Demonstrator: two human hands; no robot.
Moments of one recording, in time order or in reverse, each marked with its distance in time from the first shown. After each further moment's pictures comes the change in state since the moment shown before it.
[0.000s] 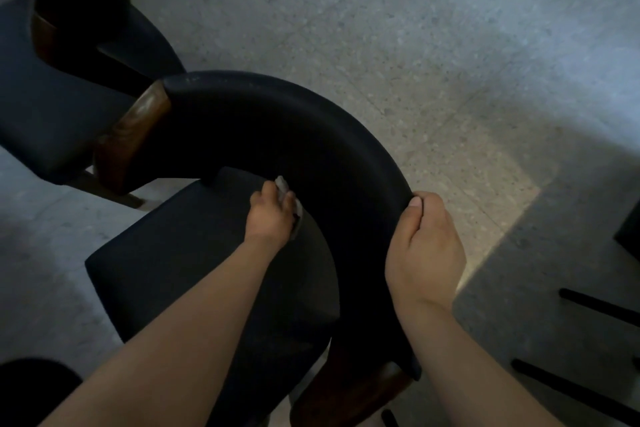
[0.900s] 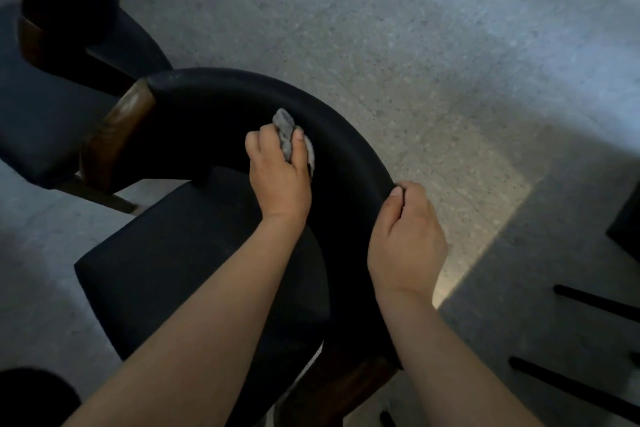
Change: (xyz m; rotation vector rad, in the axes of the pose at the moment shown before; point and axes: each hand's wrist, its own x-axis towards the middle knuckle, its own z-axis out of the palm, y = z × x) left_hand -0.020 0.081 -0.003 -0.271 0.538 0.324; right_hand -0.001 -0.002 0.001 -0.007 0.034 -0.006
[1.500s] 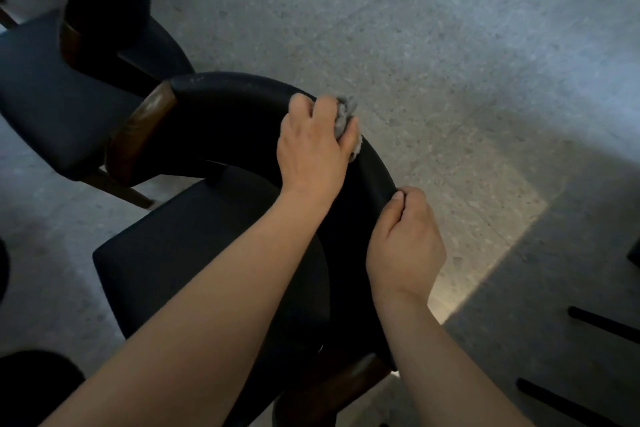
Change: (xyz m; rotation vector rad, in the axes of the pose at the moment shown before) left_hand 0.009 0.059 -0.007 0.355 -0.065 0.320; right_hand 0.001 0.003 0.003 0.058 0.008 -0.014
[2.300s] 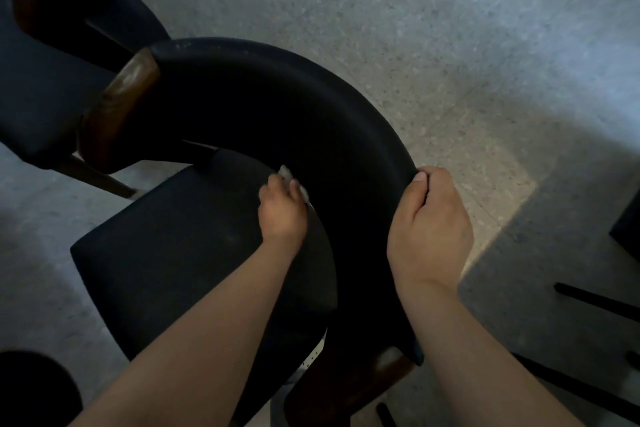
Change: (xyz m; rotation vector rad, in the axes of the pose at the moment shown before) left_hand -0.082 -0.099 0.057 -0.341 -0.347 -0.642; right_hand 0.000 -0.002 -0.003 -0.057 -0.008 0.018
